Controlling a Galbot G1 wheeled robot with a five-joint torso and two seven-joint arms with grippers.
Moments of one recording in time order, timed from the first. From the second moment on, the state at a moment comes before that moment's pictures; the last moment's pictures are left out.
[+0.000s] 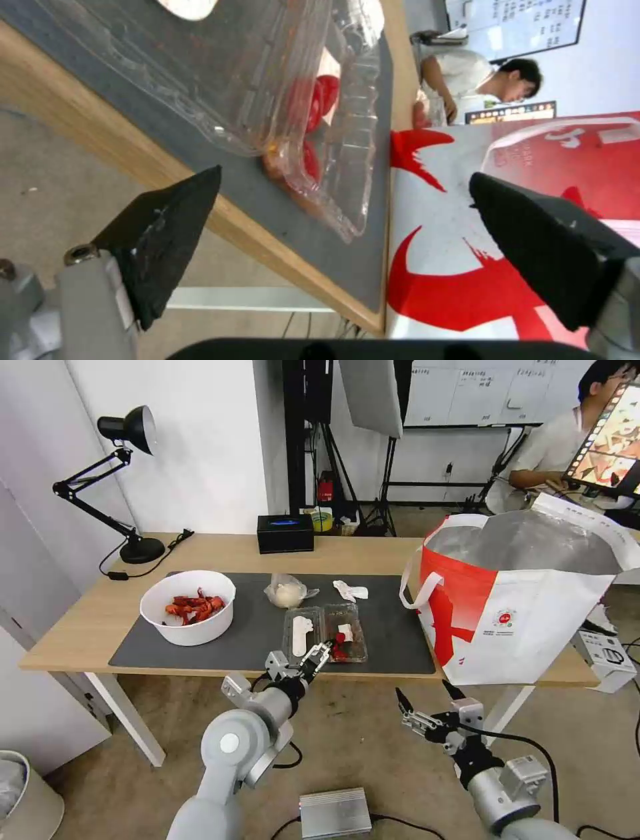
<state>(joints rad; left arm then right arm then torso) 1.19 -1.51 -0.26 -2.08 -1.45 0.42 -0.66 -1.75 1.39 0.58 2.31 0.21 -0.23 -0.14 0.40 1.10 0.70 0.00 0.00</state>
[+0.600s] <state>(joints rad) 1.16 -1.51 -0.26 -2.05 -1.45 0.41 -0.68 -1.75 1.39 0.58 2.31 0.21 -0.23 -0.14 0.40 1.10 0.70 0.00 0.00</state>
